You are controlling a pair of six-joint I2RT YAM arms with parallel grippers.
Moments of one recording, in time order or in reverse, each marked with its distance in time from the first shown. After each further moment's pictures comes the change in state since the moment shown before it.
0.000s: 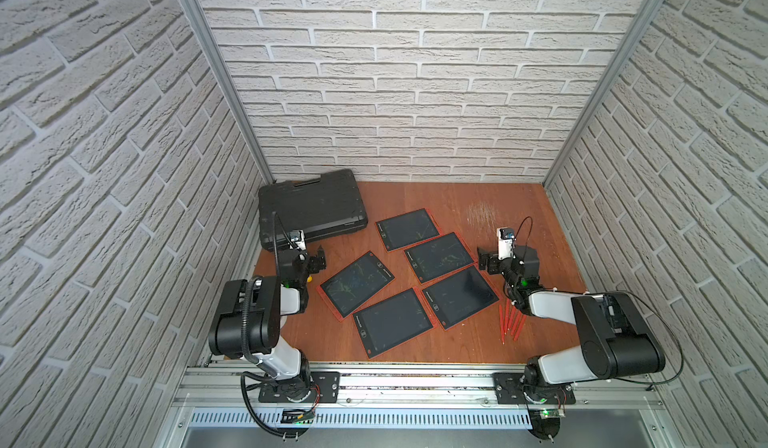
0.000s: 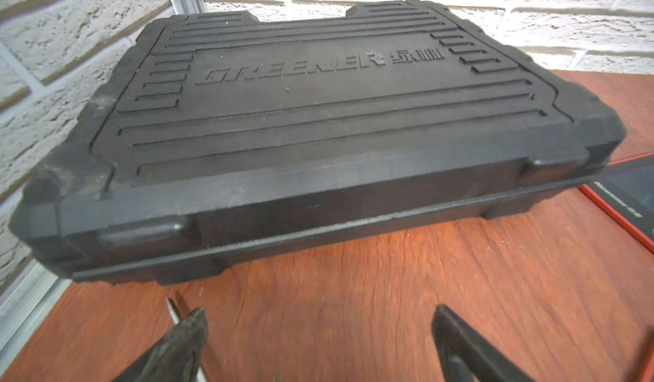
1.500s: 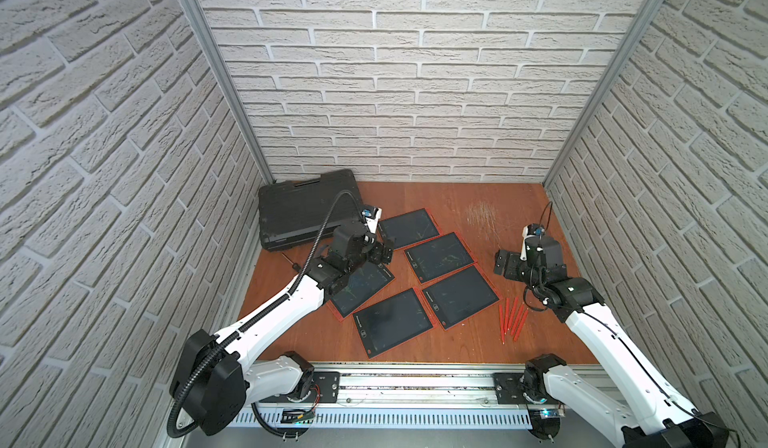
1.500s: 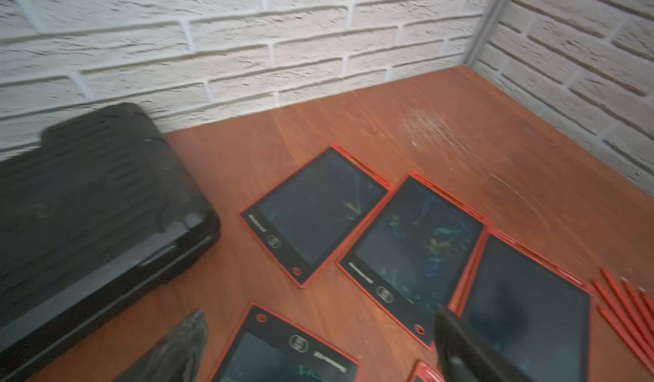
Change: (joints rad) left arm -0.761 -0.346 0.558 -1.012 -0.068 -0.143; right arm 0.156 -0.560 0.392 -1.350 0.251 0.429
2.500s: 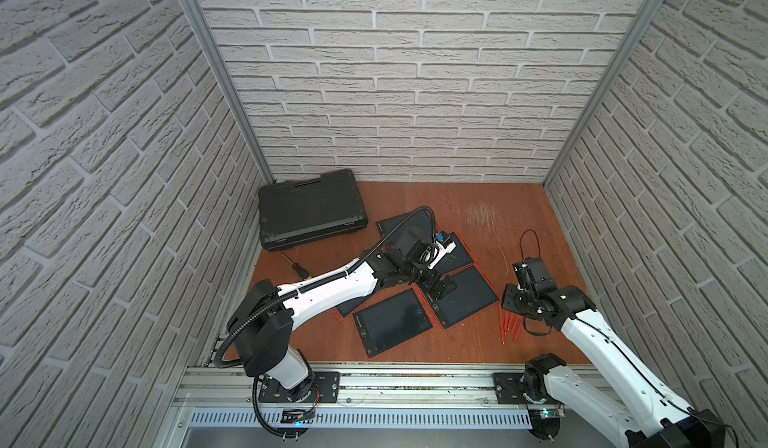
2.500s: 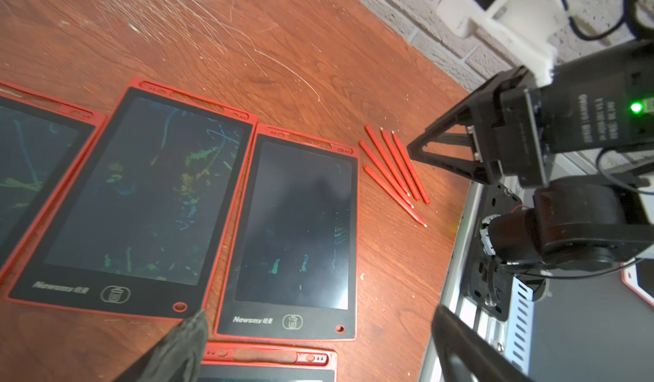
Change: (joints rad) left arm -0.291 0.334 0.269 -0.179 0.356 -0.007; right arm 0.032 -0.016 -0.130 -0.236 -0.099 0.225
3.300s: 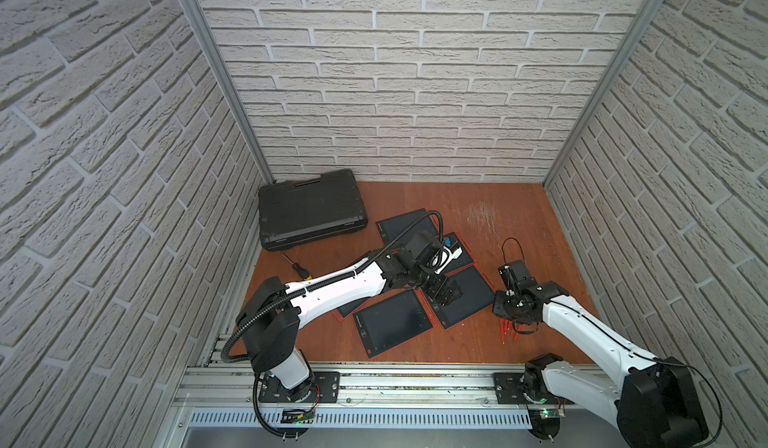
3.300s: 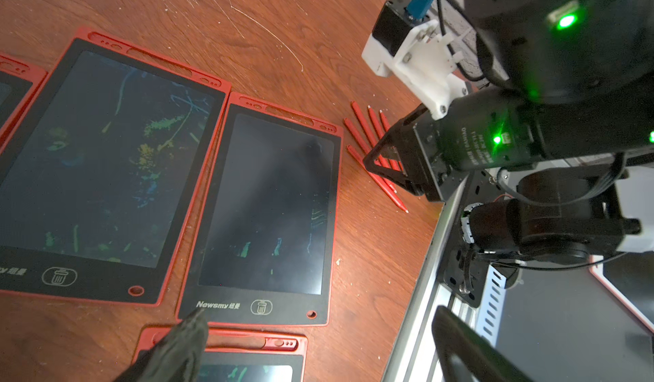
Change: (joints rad) left arm -0.034 0.036 0.061 -0.087 -0.001 -0.070; right arm 0.007 0.212 -0.093 0.153 -0.030 0.021
